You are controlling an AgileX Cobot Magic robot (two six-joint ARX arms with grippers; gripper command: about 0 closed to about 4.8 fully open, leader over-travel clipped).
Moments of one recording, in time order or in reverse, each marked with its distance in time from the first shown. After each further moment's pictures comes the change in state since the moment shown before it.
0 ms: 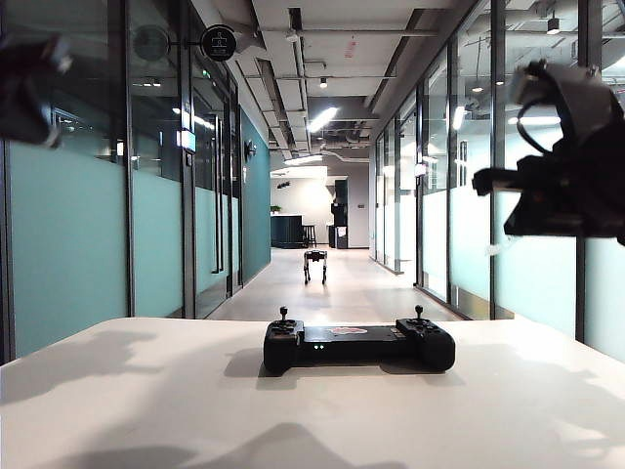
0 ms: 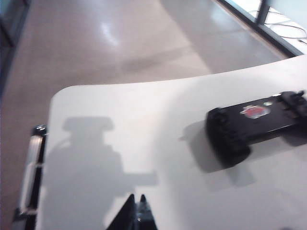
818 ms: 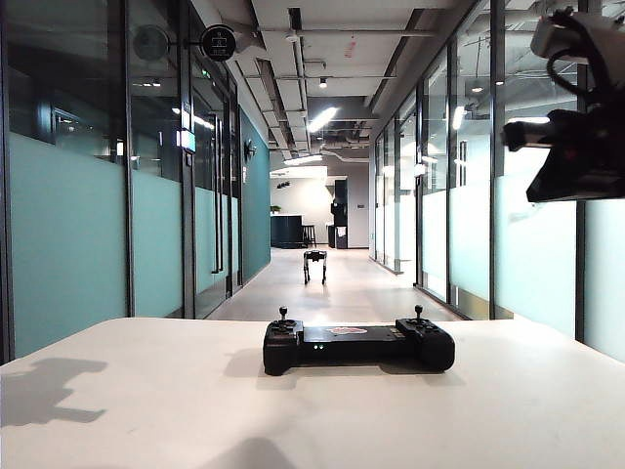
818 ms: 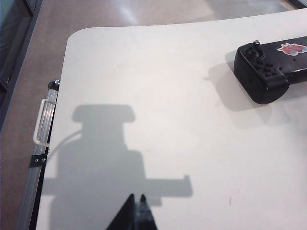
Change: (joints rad) left arm 0.000 -0.119 -0.296 0.098 -0.080 0.000; right arm 0.000 -0.246 -0.001 -0.250 -0.002 -0.030
